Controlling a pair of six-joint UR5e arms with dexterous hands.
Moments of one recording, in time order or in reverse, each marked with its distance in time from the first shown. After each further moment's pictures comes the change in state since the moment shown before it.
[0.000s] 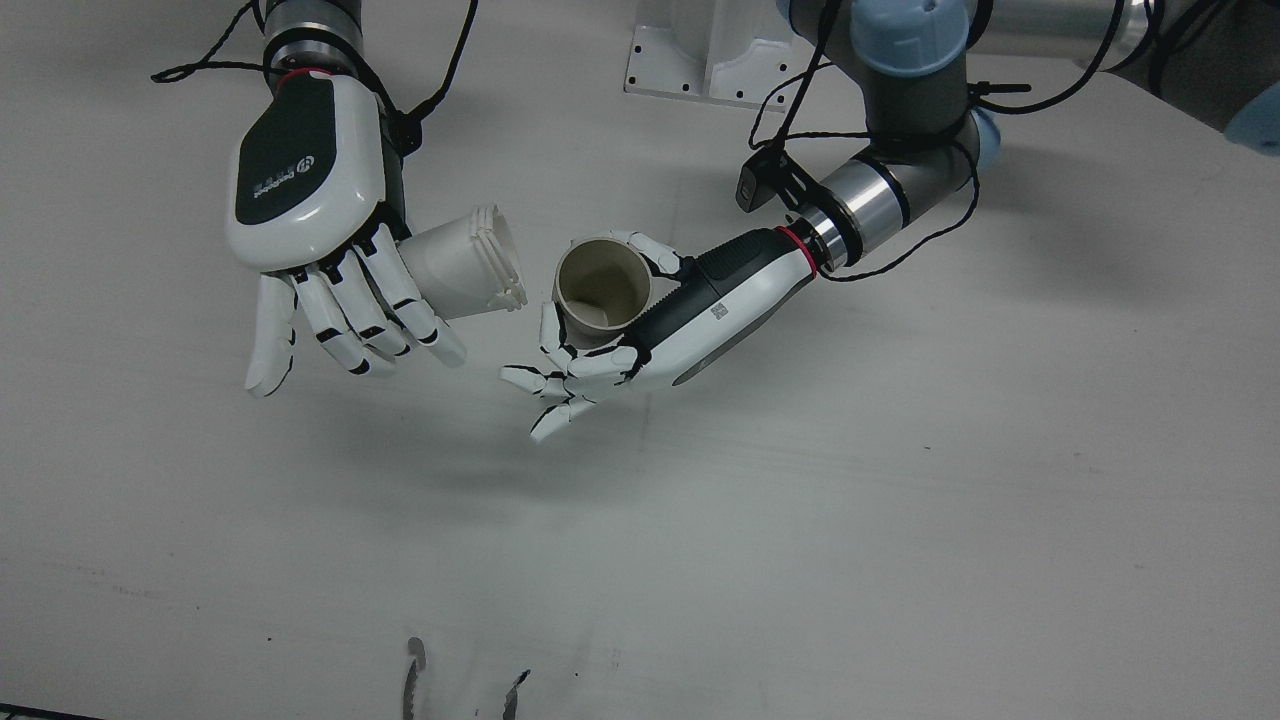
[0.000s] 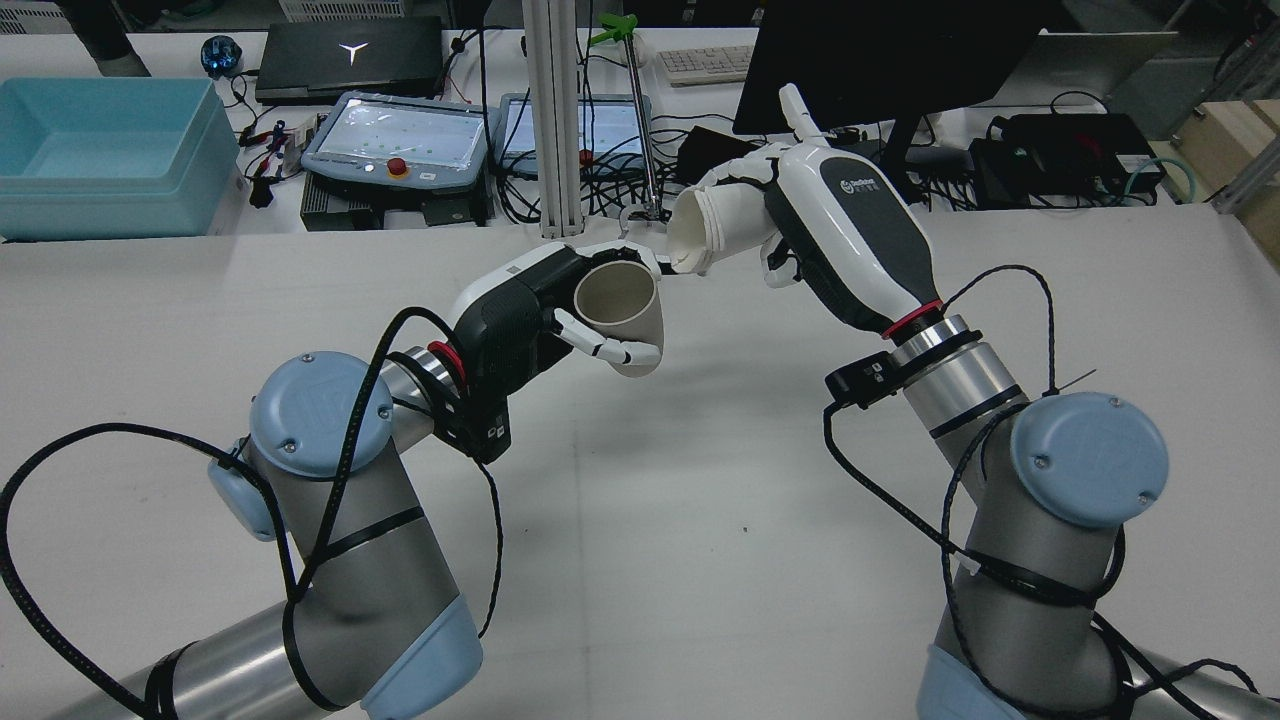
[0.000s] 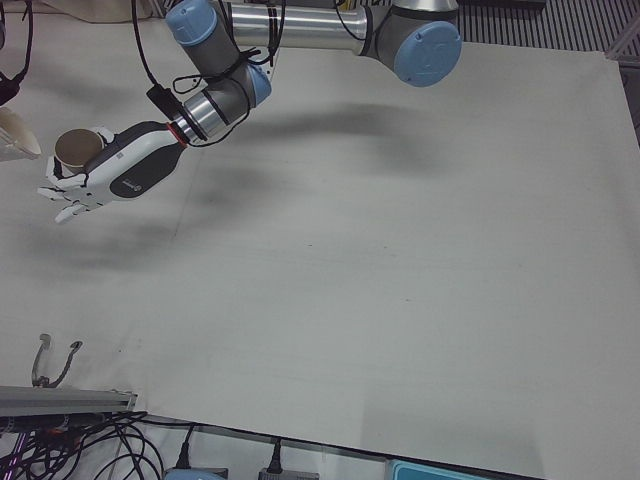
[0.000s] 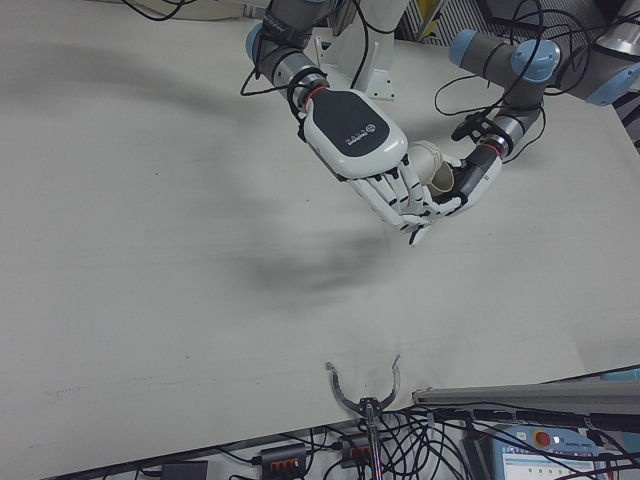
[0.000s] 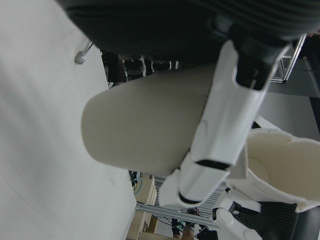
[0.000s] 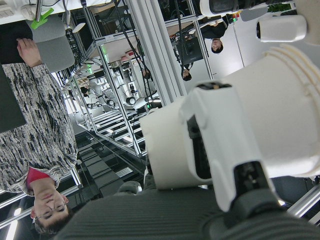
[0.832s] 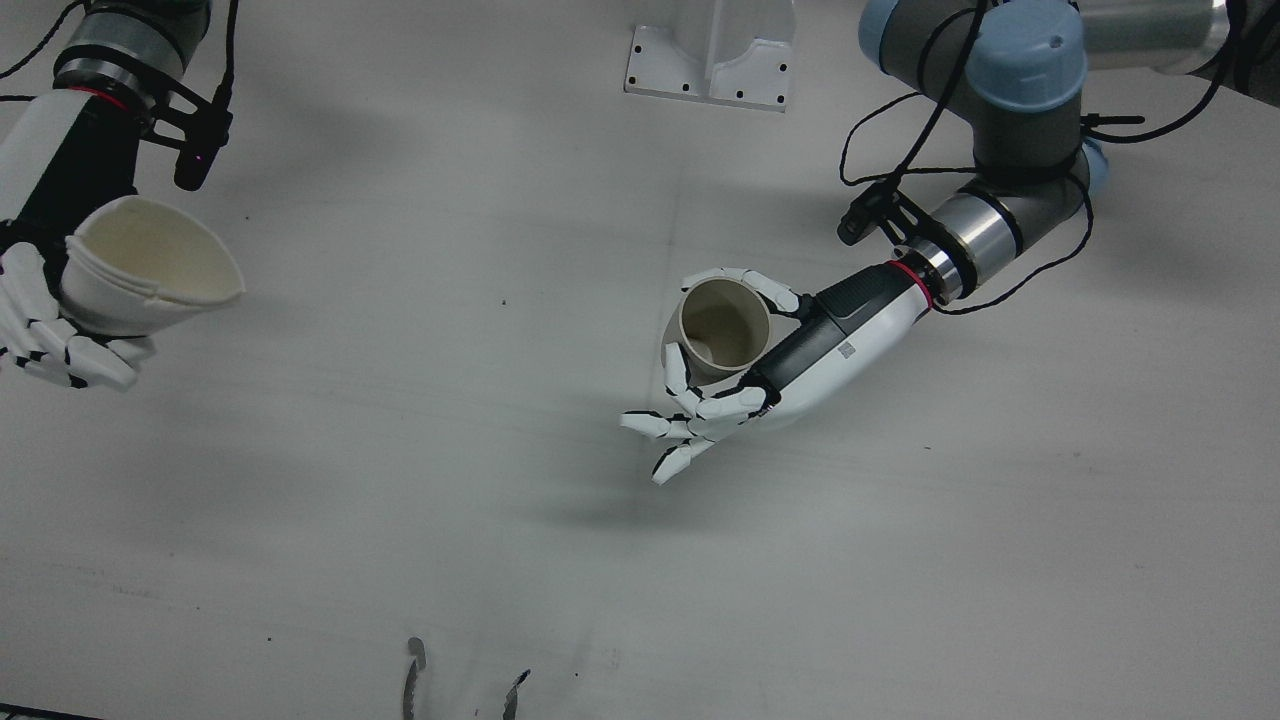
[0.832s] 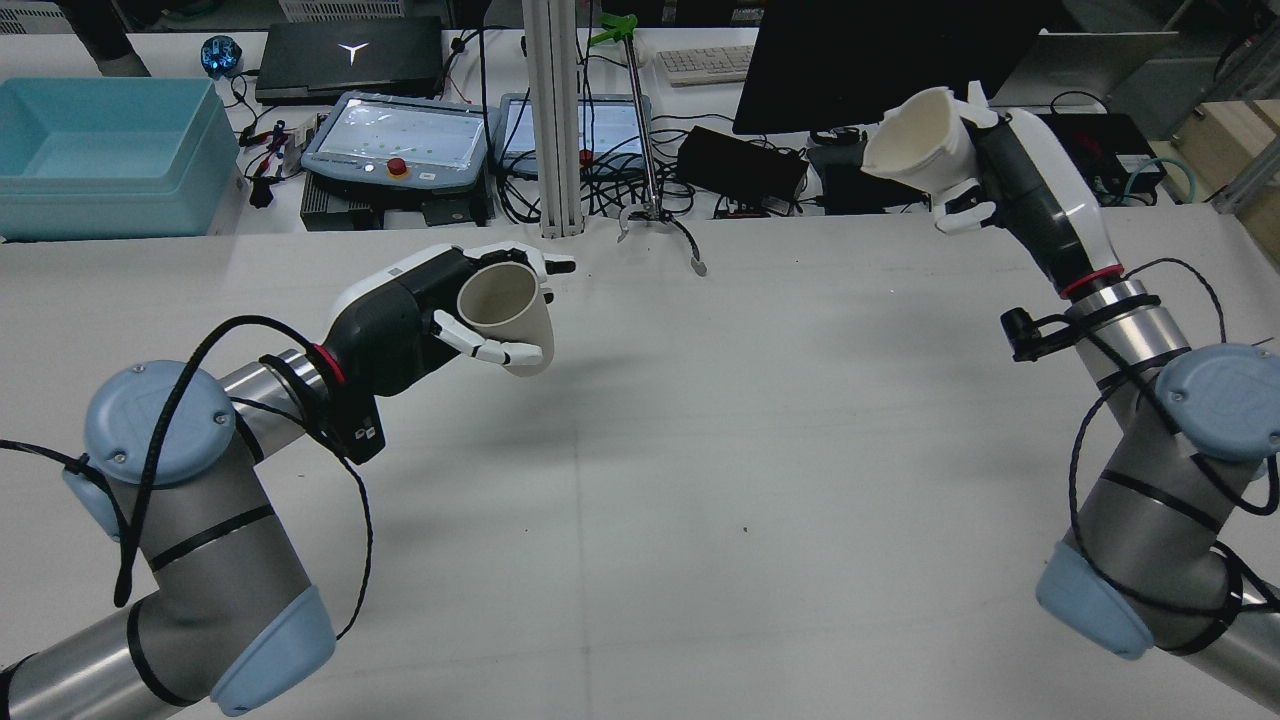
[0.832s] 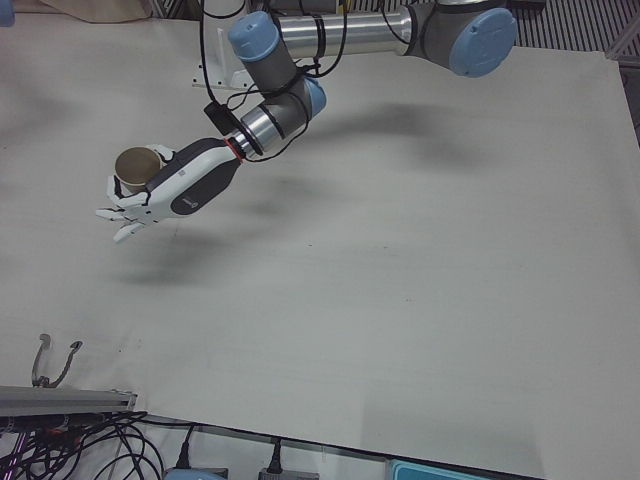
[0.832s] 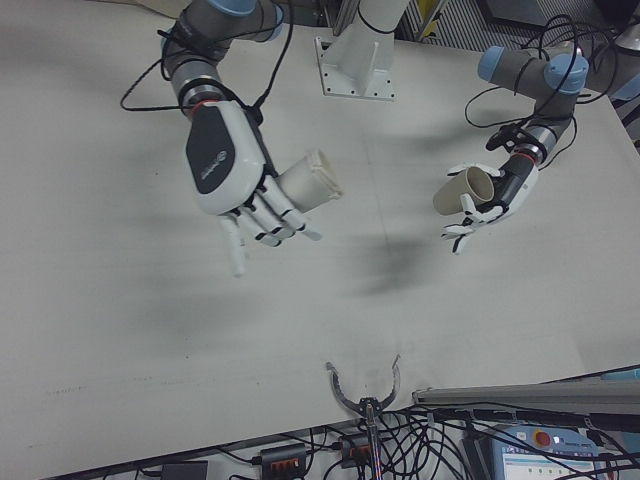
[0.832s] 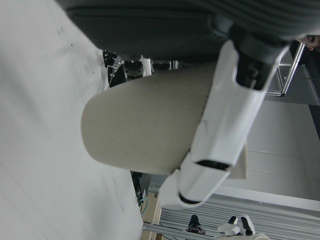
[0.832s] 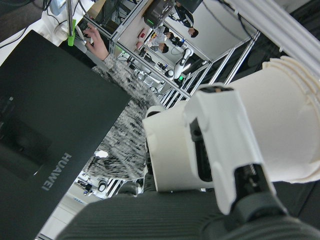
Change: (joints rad) left arm -0.090 0.225 -0.121 -0.078 0.063 -0.018; right arm 0.229 -0.228 -0.076 0.056 -0.034 0.785
